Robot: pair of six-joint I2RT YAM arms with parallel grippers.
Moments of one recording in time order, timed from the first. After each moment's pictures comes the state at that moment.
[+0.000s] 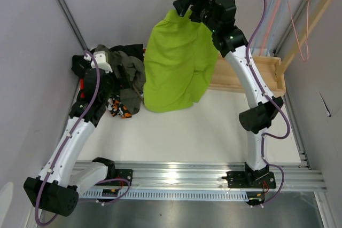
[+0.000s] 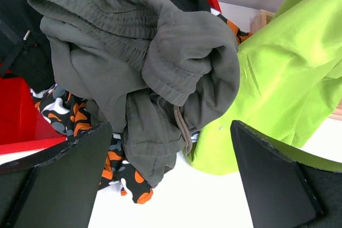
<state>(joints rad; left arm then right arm) -0.23 0.98 0.99 -0.33 -0.19 -0.27 0.45 2.05 2.44 -0.31 -0.07 0.53</state>
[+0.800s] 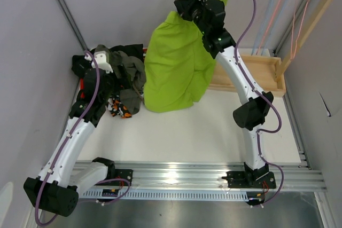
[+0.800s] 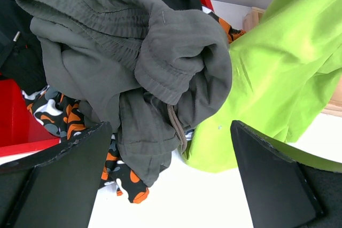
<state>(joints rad) -0.23 0.98 0.99 -0.33 -0.15 -0.27 0.50 2.15 2.45 -0.10 0.00 0.57</state>
